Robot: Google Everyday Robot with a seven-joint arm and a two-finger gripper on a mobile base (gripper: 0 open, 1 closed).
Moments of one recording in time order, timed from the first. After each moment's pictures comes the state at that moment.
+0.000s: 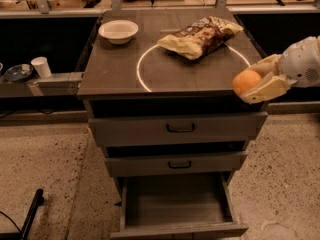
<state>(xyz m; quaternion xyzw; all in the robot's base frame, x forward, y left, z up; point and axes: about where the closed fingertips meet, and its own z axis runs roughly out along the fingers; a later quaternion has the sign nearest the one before) 0.546 -0.232 0.890 -0.55 0.73 0.19 0.35</state>
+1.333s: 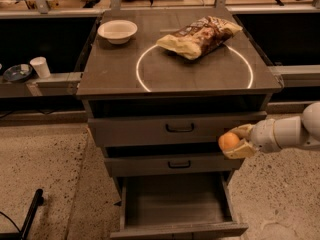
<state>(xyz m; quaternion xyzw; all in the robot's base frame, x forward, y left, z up) 0.554 -0.249 0.650 -0.49 0.77 0.20 0.36</state>
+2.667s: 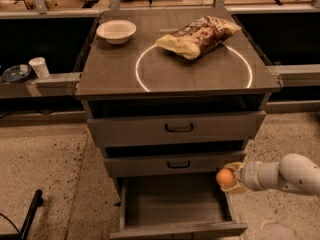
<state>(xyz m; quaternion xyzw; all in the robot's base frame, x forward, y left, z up) 0.519 -0.266 0.477 -0.56 0.74 0.11 0.34</state>
